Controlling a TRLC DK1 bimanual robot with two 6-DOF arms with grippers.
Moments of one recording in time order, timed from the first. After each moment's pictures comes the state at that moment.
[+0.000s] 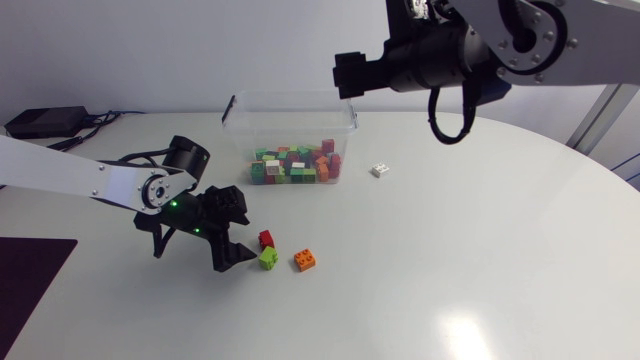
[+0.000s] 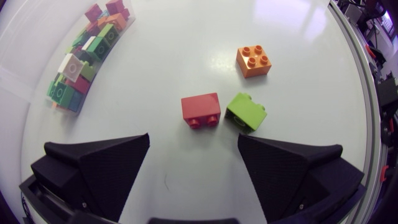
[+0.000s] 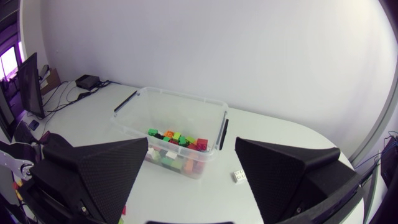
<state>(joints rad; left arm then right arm) -0.26 1.81 0.91 -0.26 0.39 0.95 0.54 1.55 1.36 -0.28 0.17 0.10</state>
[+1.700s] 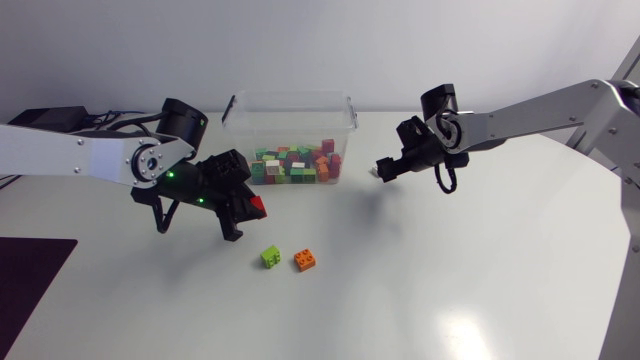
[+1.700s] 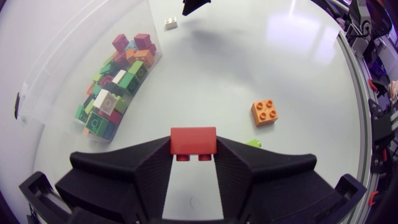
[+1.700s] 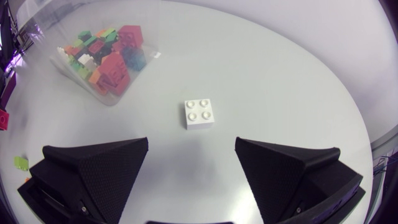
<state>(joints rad) -0.28 1.72 1.01 -0.29 0.41 0.83 0.15 2.16 1.43 -0.17 -0.14 -0.23</state>
